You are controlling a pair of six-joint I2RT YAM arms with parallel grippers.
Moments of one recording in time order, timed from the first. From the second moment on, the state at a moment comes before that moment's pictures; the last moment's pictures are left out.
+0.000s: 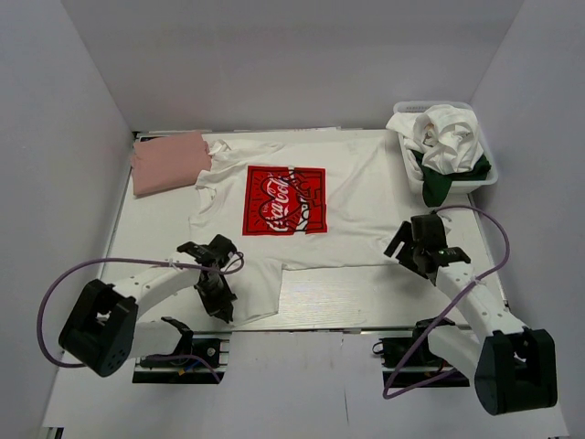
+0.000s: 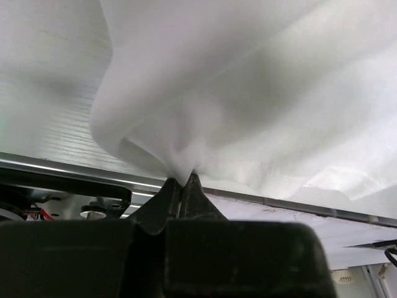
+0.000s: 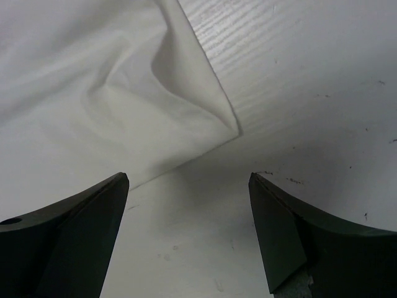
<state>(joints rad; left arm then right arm) -0.54 1.26 0.57 -0.92 0.13 -0.99 0.19 0.98 0.52 -0.47 0.16 0.64</state>
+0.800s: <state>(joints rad) -0.54 1.01 0.51 -0.98 0.17 -0.98 0.10 1.04 0.41 -0.33 0.14 0.65</state>
